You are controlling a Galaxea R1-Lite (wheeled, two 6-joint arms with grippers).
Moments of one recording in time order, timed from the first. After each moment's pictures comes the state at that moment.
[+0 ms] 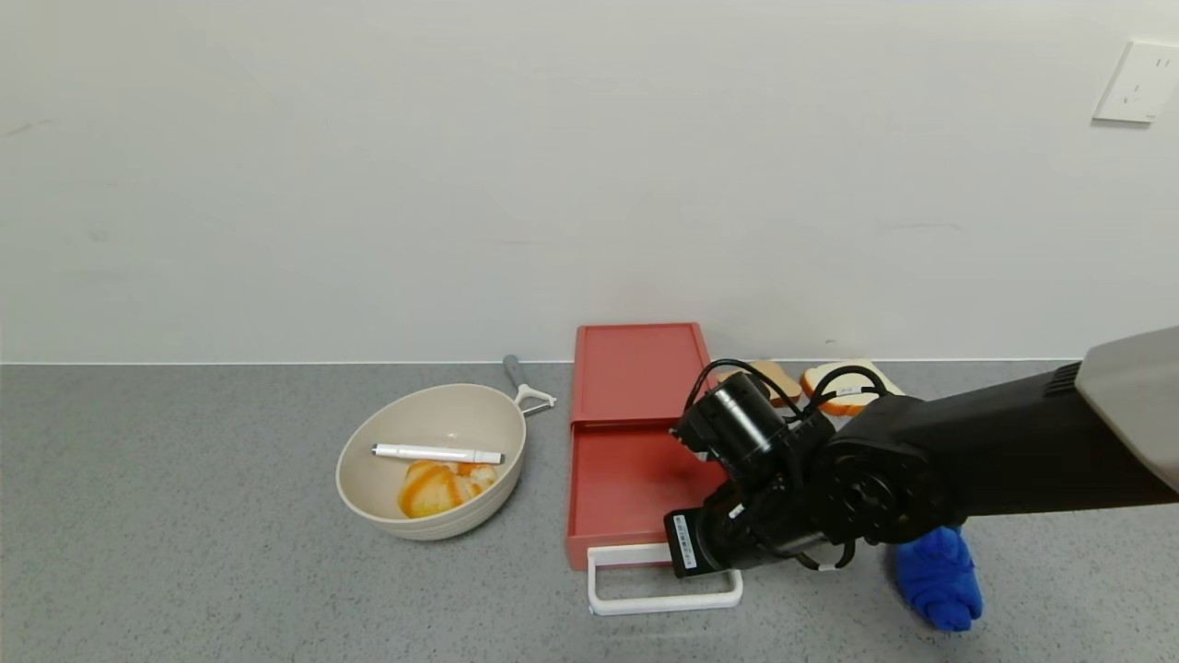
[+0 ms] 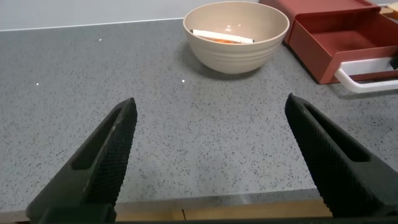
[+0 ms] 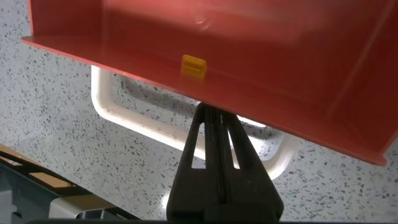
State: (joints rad) left arm 0.00 0.00 0.00 0.01 -0.03 0.01; right arm 0.71 2.10 -1.32 0.24 0.06 0.49
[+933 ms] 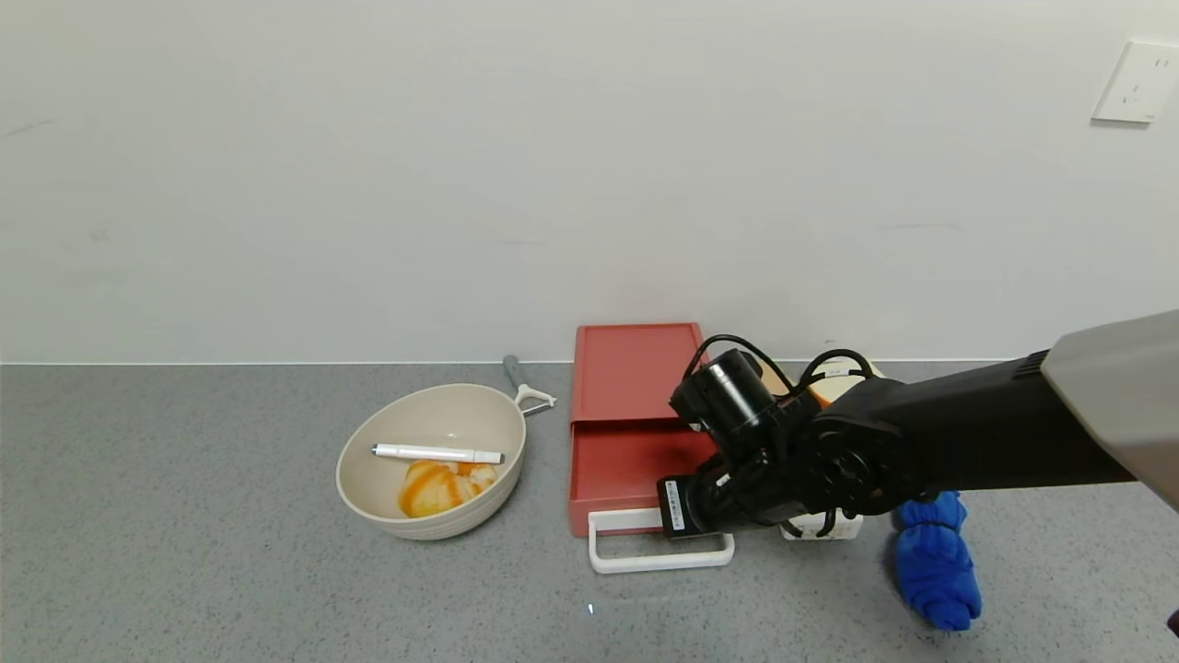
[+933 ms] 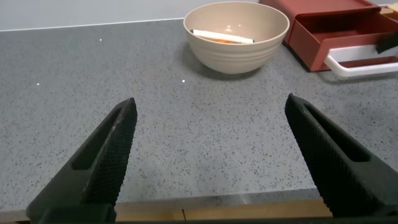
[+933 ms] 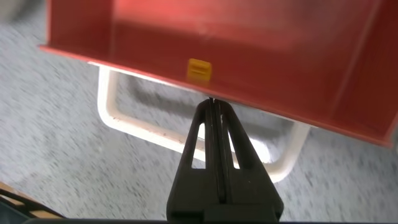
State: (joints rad) left arm 0.00 0.00 0.00 0.01 -0.03 0.01; right arm 0.68 2.14 -1.41 0.20 0.00 0.48
